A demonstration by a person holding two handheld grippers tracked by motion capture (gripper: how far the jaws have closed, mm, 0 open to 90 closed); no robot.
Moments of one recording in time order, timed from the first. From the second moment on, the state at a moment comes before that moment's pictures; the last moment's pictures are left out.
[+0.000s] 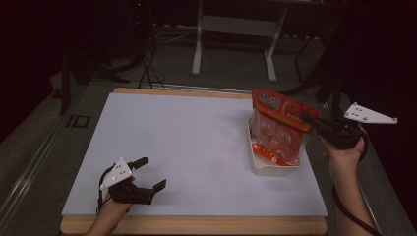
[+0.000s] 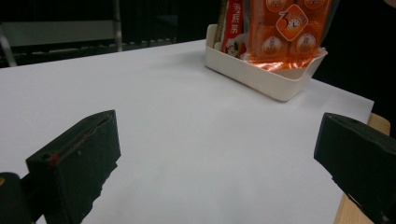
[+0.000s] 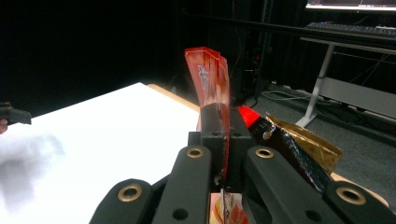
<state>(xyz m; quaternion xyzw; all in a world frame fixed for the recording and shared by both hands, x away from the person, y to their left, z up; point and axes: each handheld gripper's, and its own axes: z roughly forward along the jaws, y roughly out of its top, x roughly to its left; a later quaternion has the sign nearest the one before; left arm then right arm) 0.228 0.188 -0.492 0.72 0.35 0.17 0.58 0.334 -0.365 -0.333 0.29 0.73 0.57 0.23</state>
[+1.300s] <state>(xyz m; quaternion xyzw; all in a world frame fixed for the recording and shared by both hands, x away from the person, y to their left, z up) 0.229 0.182 -0.499 0.73 0.34 0.16 0.57 0.308 -0.373 -0.344 0.33 0.70 0.59 0.24</state>
